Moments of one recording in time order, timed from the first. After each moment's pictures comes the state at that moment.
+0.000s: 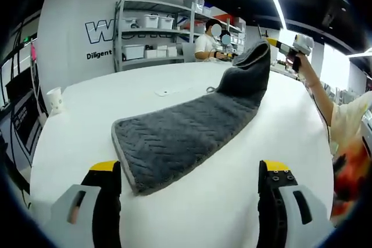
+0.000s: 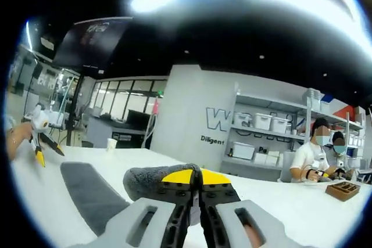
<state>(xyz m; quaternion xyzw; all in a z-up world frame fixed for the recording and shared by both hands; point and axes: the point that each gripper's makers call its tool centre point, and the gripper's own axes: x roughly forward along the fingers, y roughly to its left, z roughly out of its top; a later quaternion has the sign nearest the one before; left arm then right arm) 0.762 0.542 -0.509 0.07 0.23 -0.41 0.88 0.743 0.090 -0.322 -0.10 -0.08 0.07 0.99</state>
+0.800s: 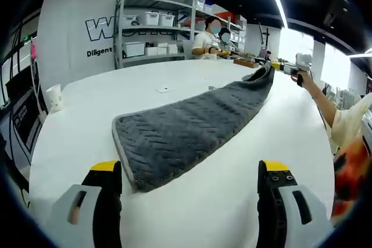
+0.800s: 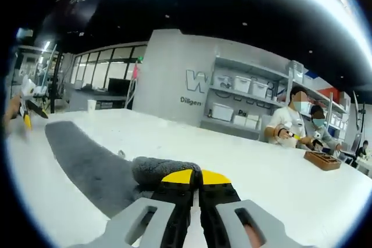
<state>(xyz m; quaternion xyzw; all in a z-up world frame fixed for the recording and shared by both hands) 0.758 0.540 -0.515 0.07 0.24 -0.41 0.88 0.713 -0.007 -0.440 -0.10 0.07 -0.01 0.99</state>
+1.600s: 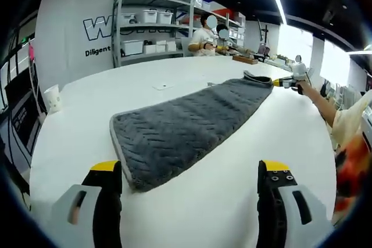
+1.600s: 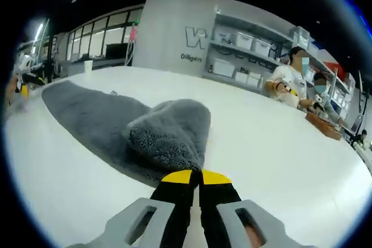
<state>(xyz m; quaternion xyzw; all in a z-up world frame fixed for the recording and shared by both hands) 0.756 0.535 -0.520 0.10 0.24 -0.42 0.87 0.691 -0.043 -0.551 -0.10 0.22 -0.02 0.97</state>
